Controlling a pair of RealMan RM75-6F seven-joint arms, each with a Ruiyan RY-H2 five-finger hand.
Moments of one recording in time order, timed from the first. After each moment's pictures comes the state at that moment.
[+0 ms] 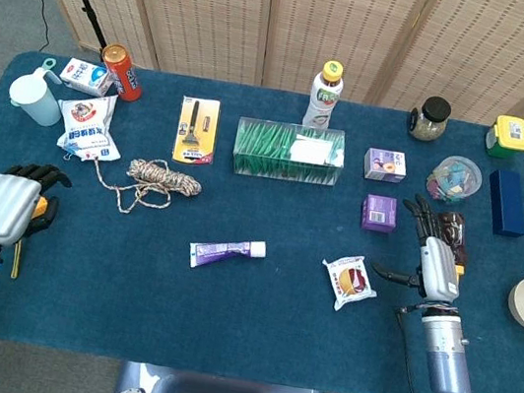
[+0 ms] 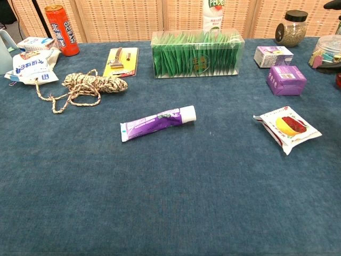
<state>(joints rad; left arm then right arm) -0.47 -1.08 0.02 -1.86 1.20 1.46 0.26 0.40 -1.38 0.27 -1.53 -1.30 1.21 0.33</state>
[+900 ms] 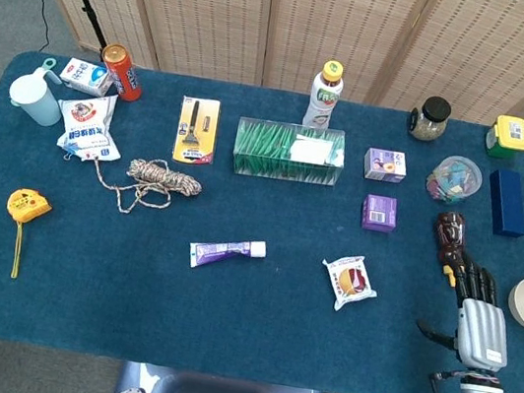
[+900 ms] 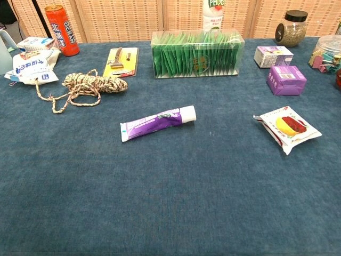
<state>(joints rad) -0.11 -1.08 0.13 -1.70 1.39 1.64 0.07 0.18 -1.26 0.09 -1.65 -1.38 1.44 0.02</state>
